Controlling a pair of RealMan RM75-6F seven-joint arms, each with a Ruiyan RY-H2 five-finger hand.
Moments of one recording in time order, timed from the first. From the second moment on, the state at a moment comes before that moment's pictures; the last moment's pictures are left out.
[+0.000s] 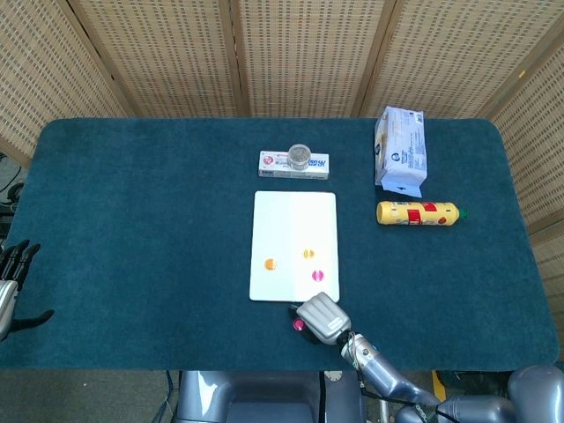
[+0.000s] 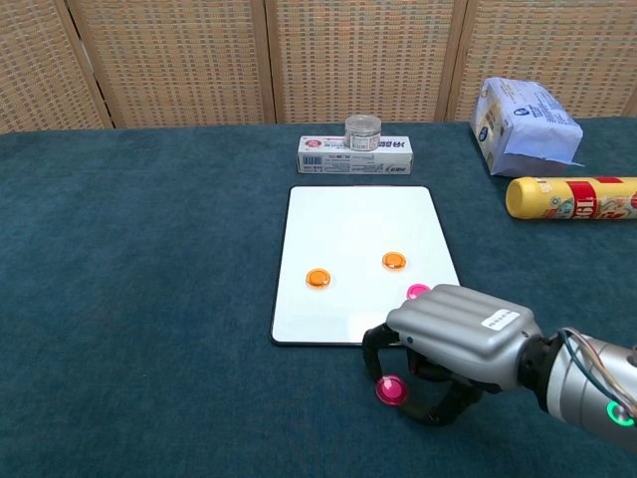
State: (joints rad) left arm -0.11 -1.03 -0.02 -1.67 1.41 1.38 0.08; right arm 0.63 -1.70 -0.03 -1.53 -1.35 0.97 -0.44
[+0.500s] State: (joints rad) left arm -0.11 -1.03 -0.02 -1.67 1.40 1.37 0.09; right arm 0.64 -1.68 0.02 -1.56 -1.35 0.97 -0.45
